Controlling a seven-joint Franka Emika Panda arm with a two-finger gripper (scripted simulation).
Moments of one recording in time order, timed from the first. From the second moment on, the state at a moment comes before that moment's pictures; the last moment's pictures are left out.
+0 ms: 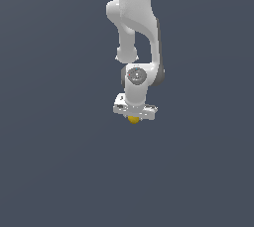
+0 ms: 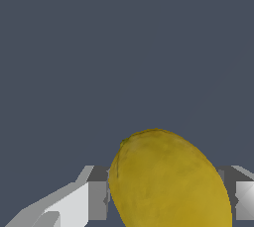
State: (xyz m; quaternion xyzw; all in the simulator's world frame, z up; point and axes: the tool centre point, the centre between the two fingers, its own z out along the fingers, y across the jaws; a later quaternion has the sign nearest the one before) arm -0.040 0.034 0.029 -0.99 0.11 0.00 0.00
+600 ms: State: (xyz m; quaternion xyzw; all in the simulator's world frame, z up) arm -0.041 0.037 0.029 -0.99 0.11 0.00 0.00
